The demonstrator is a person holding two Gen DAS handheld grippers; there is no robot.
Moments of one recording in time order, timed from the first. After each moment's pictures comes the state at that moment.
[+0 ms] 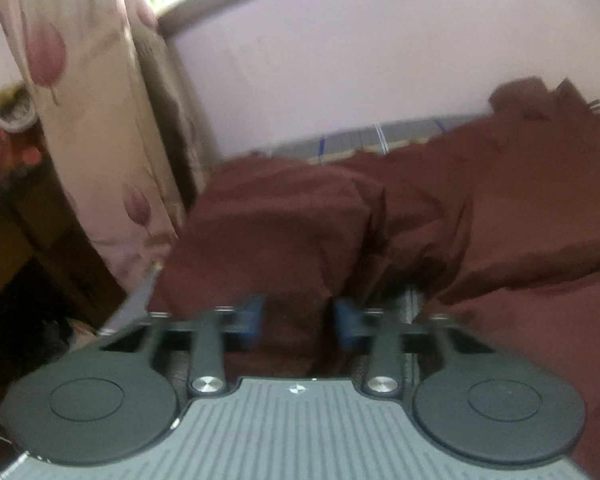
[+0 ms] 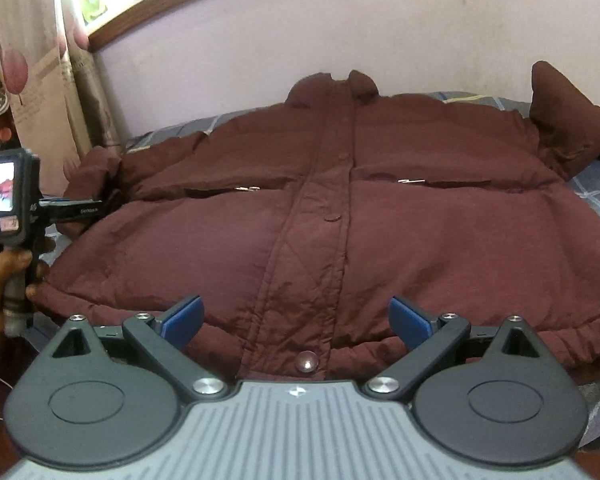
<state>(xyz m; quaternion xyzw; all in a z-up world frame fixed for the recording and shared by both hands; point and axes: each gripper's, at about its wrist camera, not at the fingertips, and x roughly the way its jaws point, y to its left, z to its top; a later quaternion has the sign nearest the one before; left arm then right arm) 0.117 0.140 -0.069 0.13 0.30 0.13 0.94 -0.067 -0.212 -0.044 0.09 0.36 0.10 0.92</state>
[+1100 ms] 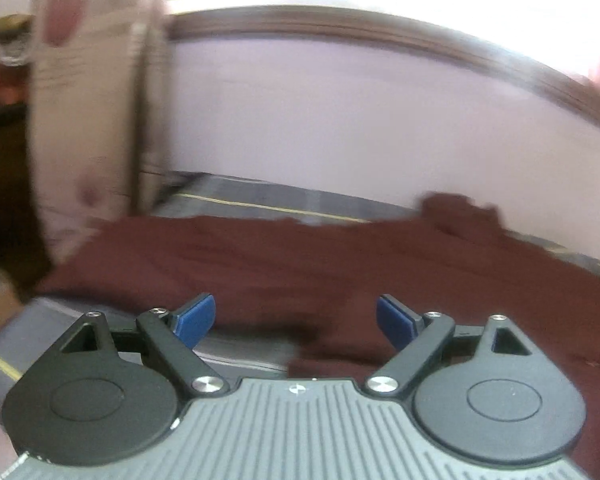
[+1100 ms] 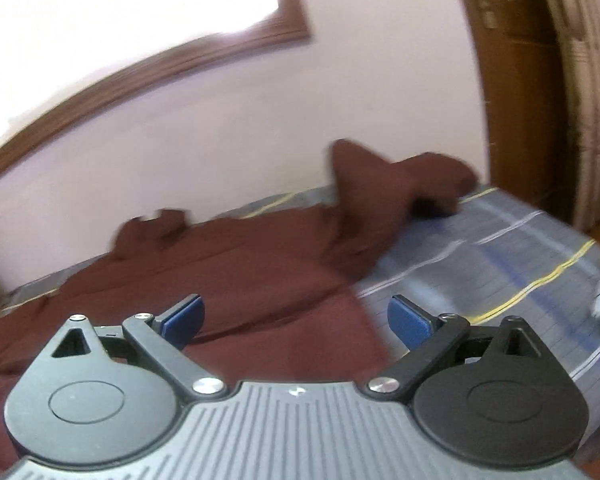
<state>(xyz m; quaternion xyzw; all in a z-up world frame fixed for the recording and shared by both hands) 0.046 0.103 -0.008 -0.04 0.25 0.03 0.97 -0.044 -0.396 -0.021 0.17 0.22 -0.13 0.95</state>
